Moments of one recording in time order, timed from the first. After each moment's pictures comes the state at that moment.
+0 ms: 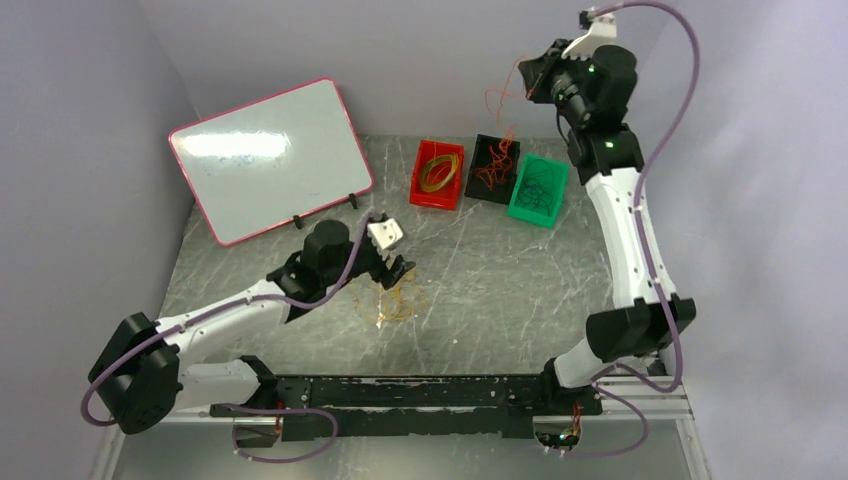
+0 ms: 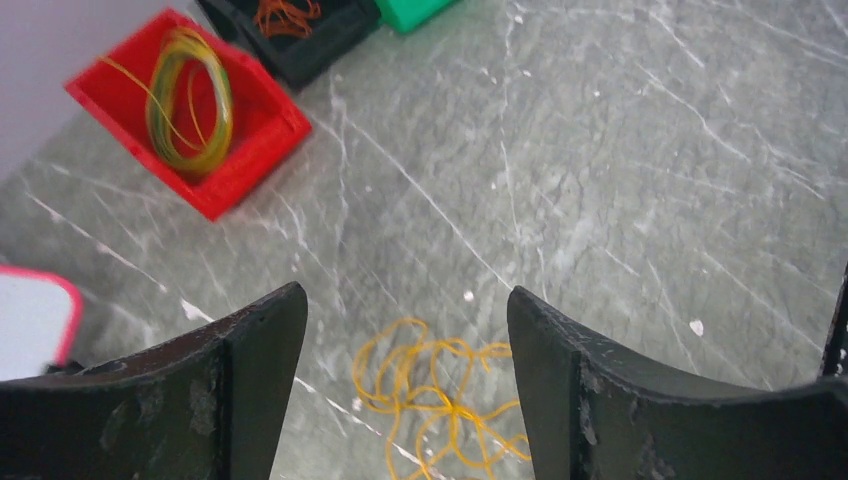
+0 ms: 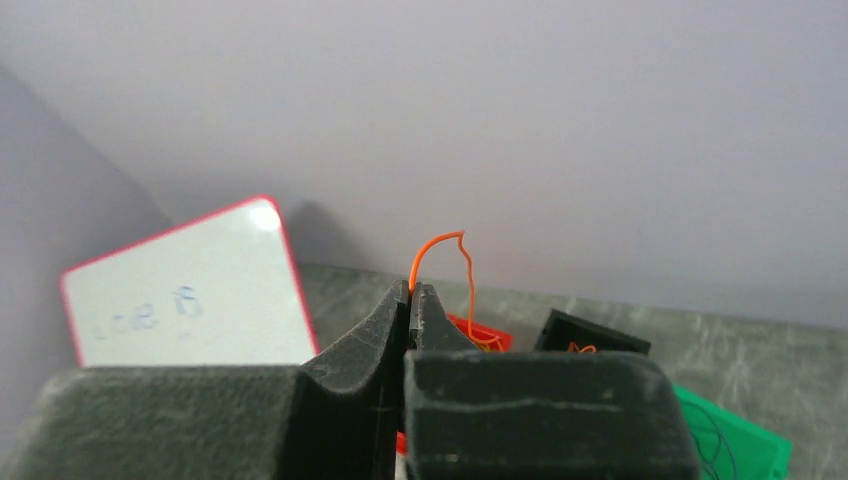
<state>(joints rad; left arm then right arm) -0.77 1.18 0.61 0.33 0.22 0.17 0.15 1.57 1.83 -0.27 -0.15 0.25</state>
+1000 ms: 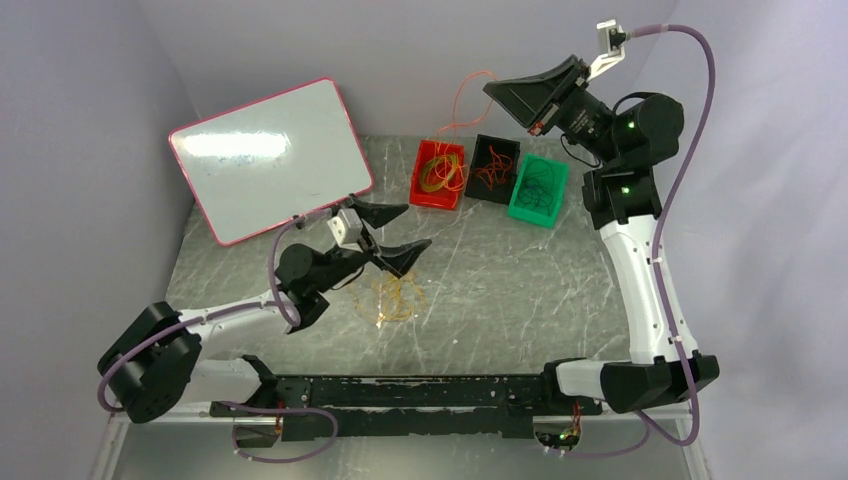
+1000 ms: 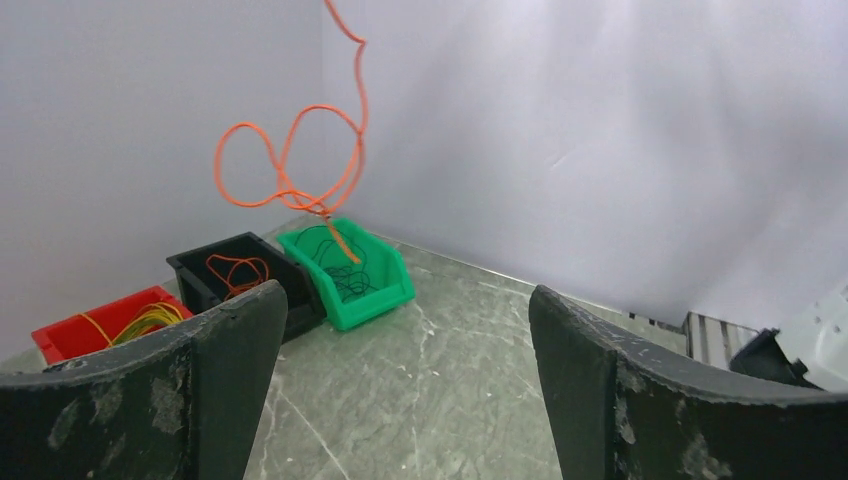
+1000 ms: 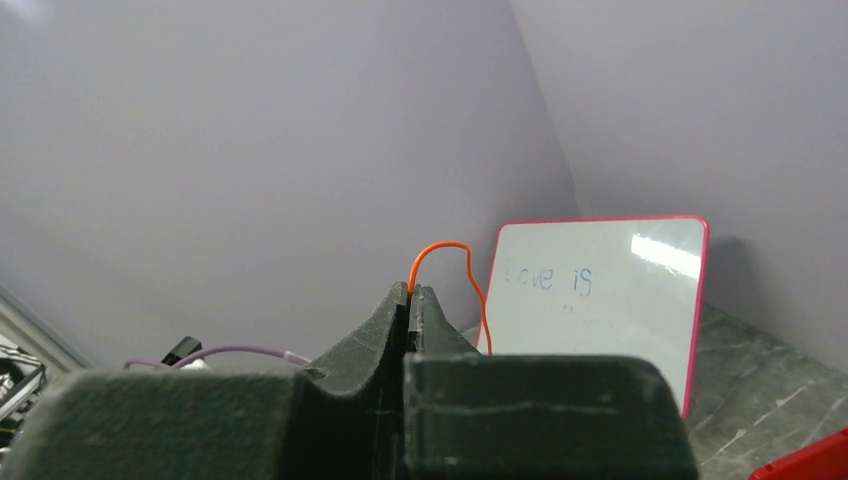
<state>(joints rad) -0.78 1.23 0.50 1.16 0.29 -0.19 0.15 1.29 1.59 0.23 -0.82 0.83</state>
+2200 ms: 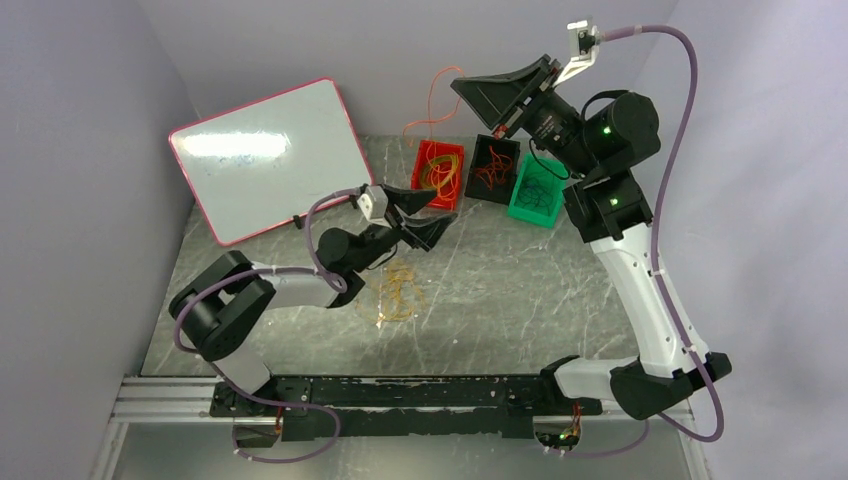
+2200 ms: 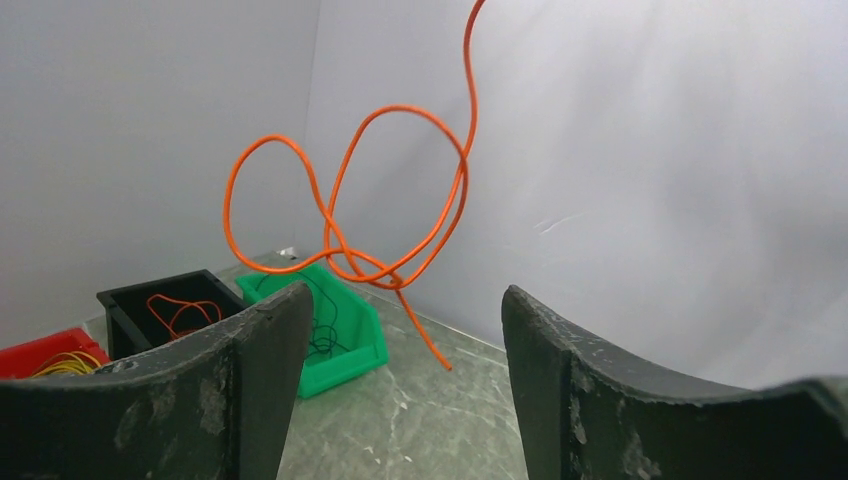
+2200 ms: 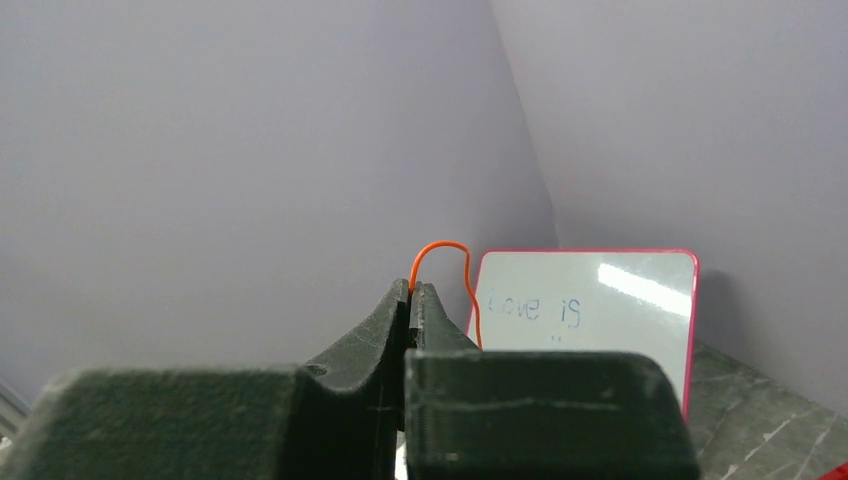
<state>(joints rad) -0.81 1.64 0.71 1.45 0.22 -0.35 0.43 1.28 1.69 0.03 -0.50 0.59</state>
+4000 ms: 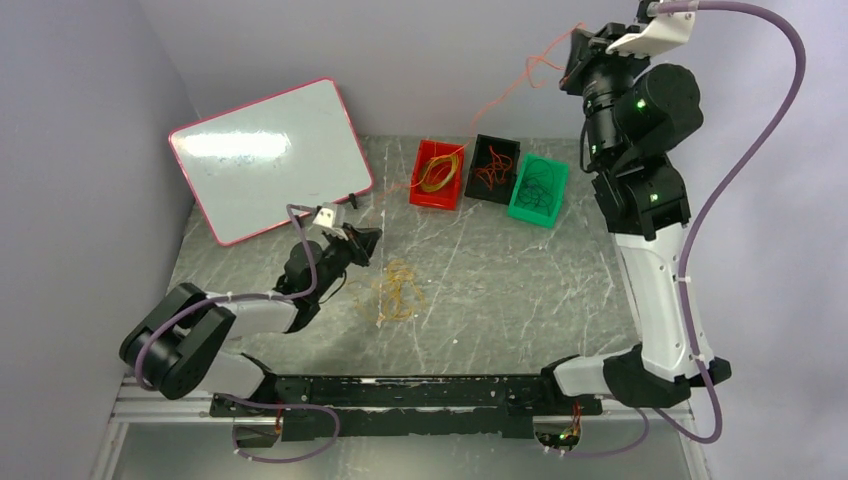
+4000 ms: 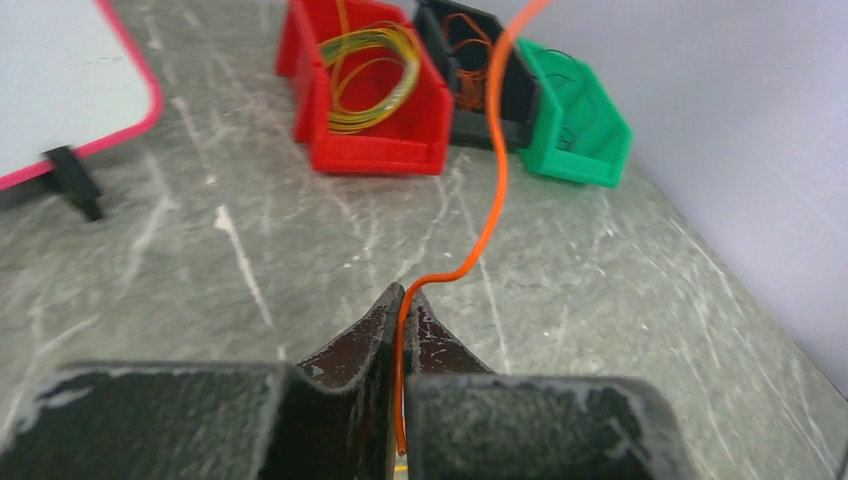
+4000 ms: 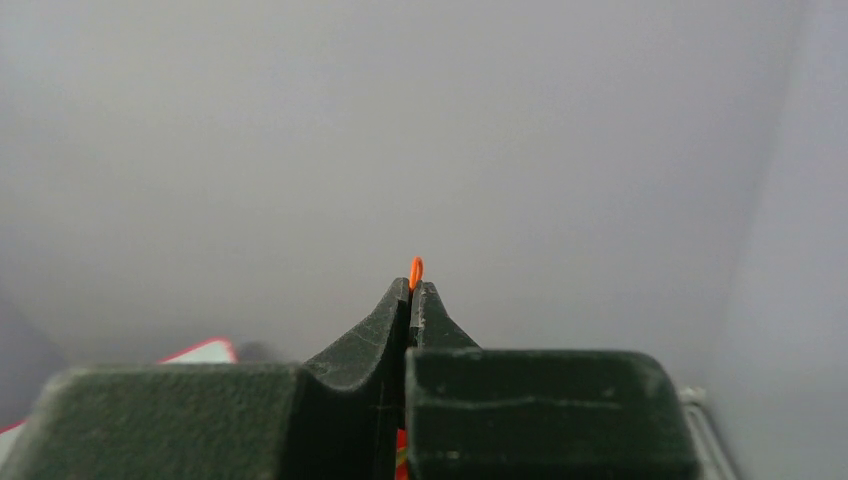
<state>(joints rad) -0.61 1.41 0.36 1.07 0.00 -0.43 0.40 1.34 2.00 -0.32 0.34 0.04</state>
